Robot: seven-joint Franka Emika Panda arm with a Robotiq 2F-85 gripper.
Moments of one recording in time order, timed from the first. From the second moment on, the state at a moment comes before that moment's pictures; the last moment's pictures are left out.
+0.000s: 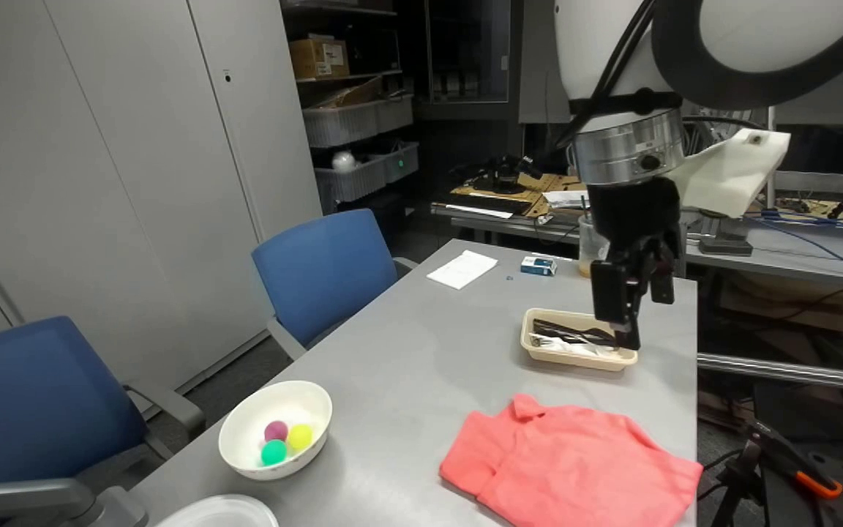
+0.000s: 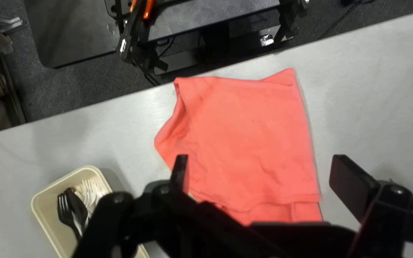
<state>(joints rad) -0.04 -0.29 0.05 -2.50 -0.04 1.98 0.28</state>
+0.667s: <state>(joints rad) -0.07 -0.11 0.03 -2.60 -0.25 2.37 0.30</state>
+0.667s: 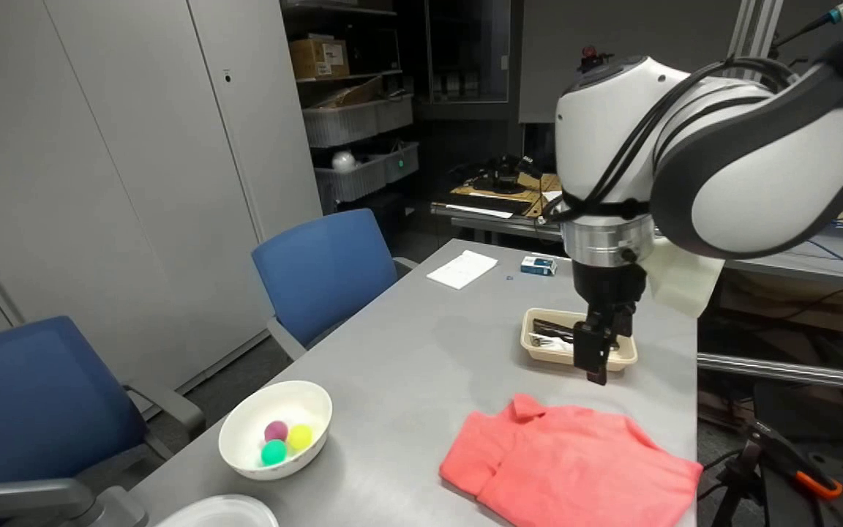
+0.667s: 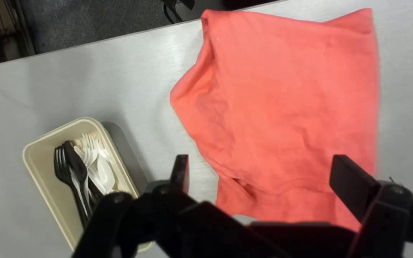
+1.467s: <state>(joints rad) -0.08 0.02 0.02 -2.60 -0.33 2.49 0.30</state>
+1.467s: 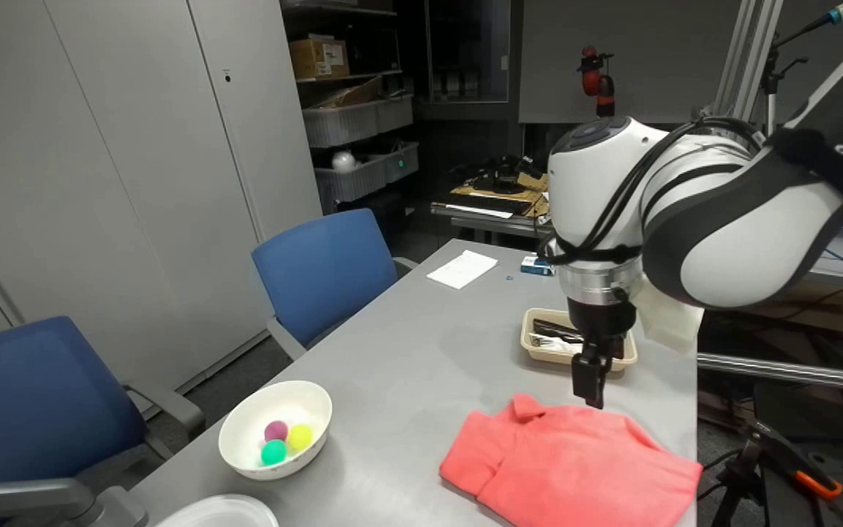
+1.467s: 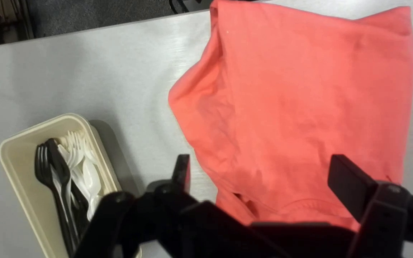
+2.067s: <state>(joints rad) -0.07 0.25 -0.05 -2.55 -0.39 2.62 0.19</state>
